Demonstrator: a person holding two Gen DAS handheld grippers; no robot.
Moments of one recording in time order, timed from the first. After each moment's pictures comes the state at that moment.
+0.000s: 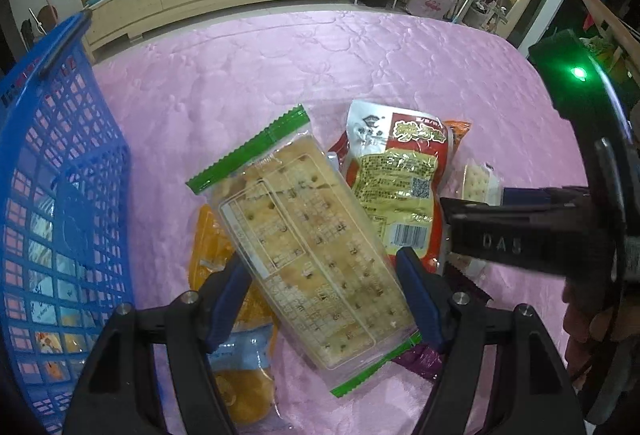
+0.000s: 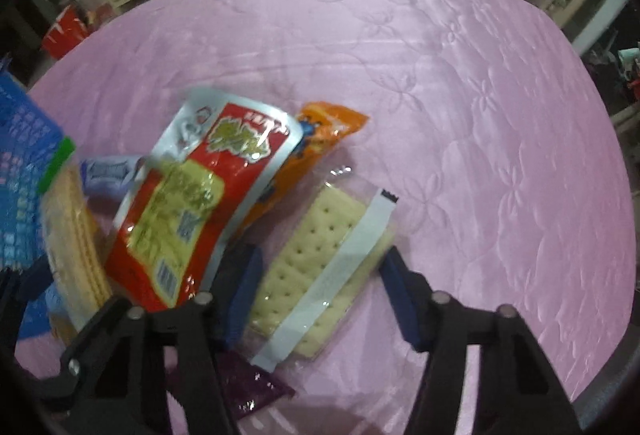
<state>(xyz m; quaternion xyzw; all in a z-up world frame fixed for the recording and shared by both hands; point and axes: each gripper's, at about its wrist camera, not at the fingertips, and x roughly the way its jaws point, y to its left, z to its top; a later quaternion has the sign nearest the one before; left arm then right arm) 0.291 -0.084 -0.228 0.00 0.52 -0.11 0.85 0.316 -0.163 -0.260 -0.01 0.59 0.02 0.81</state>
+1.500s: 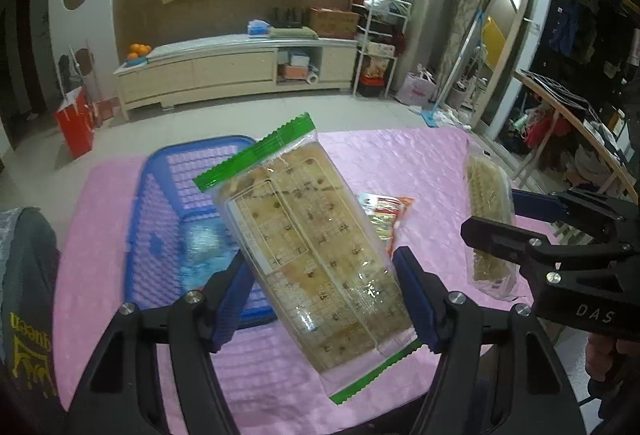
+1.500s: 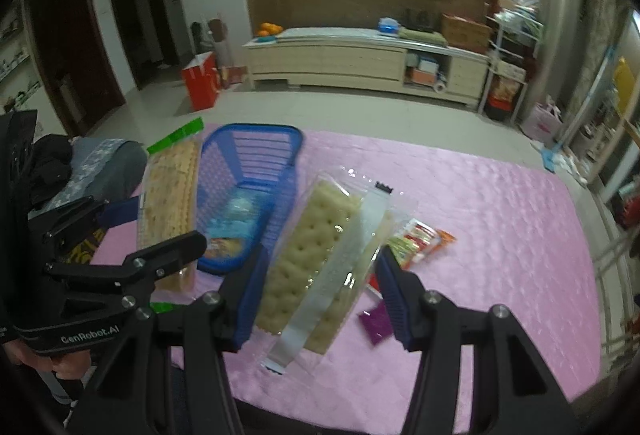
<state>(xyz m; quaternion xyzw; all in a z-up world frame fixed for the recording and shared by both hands) 0.141 0.039 -0.044 -0.02 0.38 -0.11 0.92 0.144 -0.073 -0.061 -0.07 0.38 0.20 0.90</state>
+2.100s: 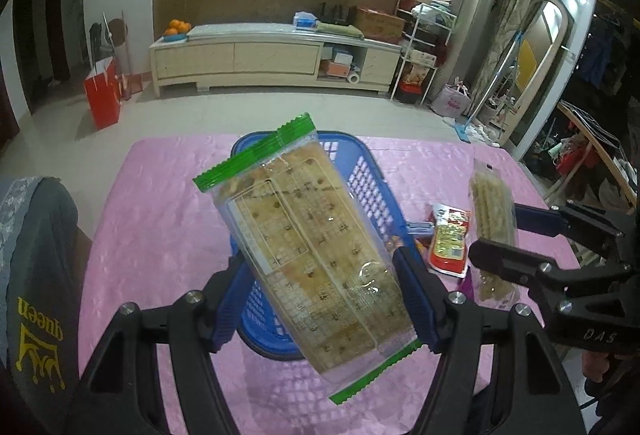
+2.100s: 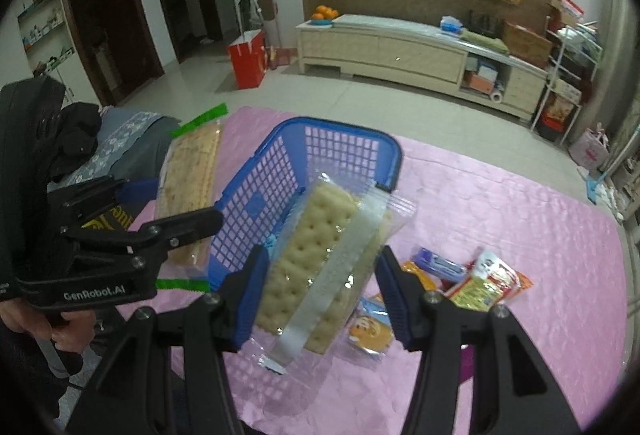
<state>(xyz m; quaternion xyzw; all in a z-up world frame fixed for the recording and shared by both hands) 0.166 0.147 -0.071 -0.07 0.39 -0.07 0.91 0.181 0.026 -0.095 -0.11 0.40 0.27 0.87</state>
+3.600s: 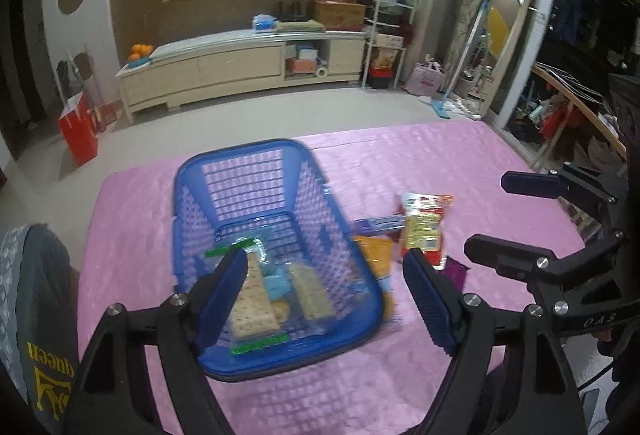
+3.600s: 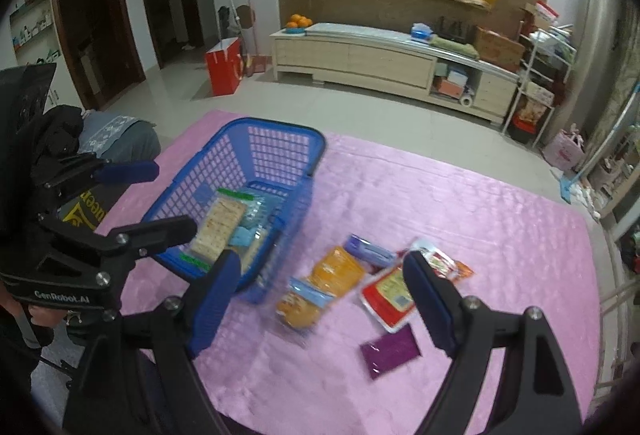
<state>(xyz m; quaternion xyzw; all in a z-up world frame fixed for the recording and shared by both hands) 0.165 0.064 -0.051 0.01 0.39 -0.11 0.91 0.162 -0.056 -0.064 -0.12 0.38 0.23 0.89</state>
